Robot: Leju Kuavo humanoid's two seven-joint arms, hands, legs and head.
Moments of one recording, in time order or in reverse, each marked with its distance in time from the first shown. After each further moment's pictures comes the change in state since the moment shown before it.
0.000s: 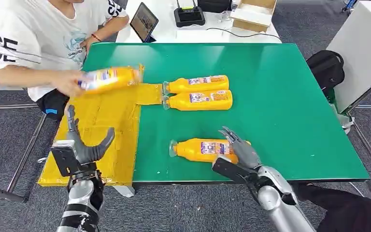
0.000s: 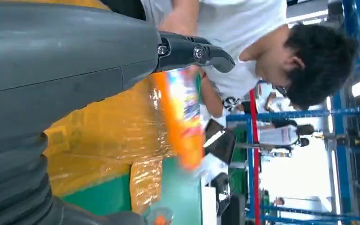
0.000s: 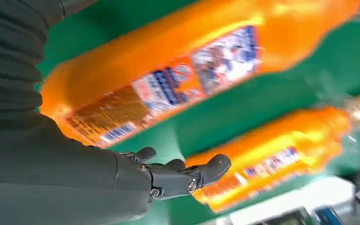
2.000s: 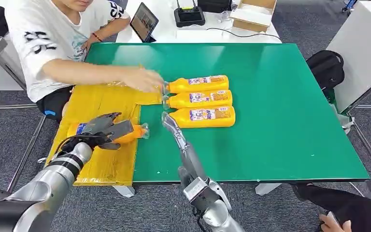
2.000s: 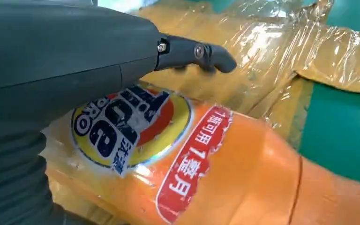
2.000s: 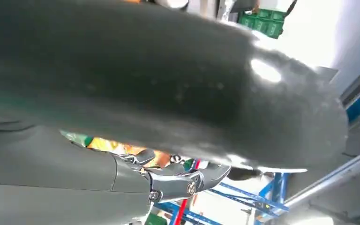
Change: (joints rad) left arm -0.572 0.232 -0.117 0.859 -0.907 -0.286 0.401; right arm 0.066 0.394 0.195 -0.060 -0.415 -0.147 -0.466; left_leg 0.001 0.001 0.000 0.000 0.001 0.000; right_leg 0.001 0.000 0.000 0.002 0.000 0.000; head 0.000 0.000
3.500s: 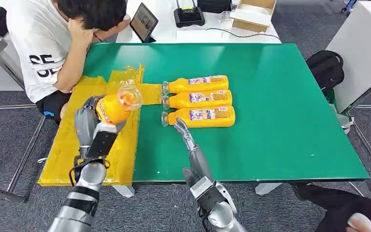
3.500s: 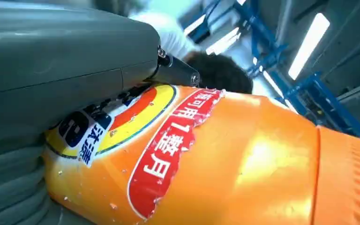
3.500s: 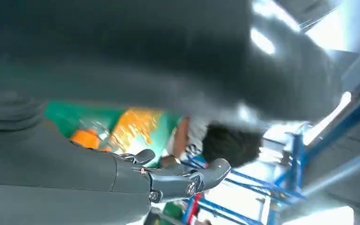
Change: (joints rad) left arm 0.400 -0.163 -0.019 -0.764 0.374 0.589 -0.276; right arm 0.031 0.000 -0.065 0.000 0.023 -0.011 -0.022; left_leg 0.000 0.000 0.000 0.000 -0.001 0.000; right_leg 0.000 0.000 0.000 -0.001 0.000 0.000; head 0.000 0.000
